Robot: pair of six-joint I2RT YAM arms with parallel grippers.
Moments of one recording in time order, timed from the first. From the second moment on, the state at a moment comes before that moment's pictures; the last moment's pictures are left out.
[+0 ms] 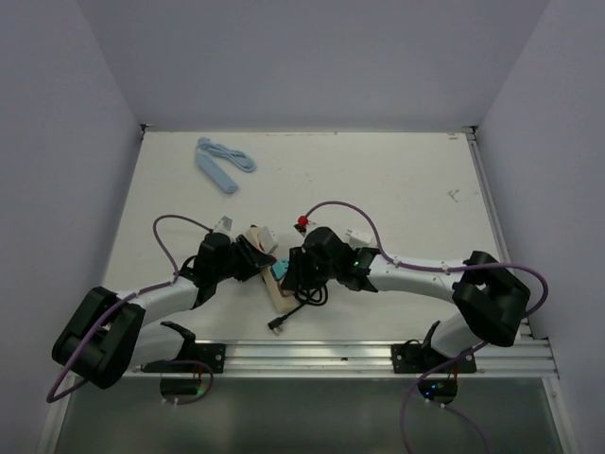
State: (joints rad) left arm -0.44 1.23 0.29 0.30 0.19 -1.02; right arm 0.99 1.51 0.83 -0.06 -0.12 0.78
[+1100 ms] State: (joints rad) left arm -0.46 1.28 0.39 0.21 0.18 -1.06; right arm 0.90 1.43 0.75 0.00 -0.19 0.75
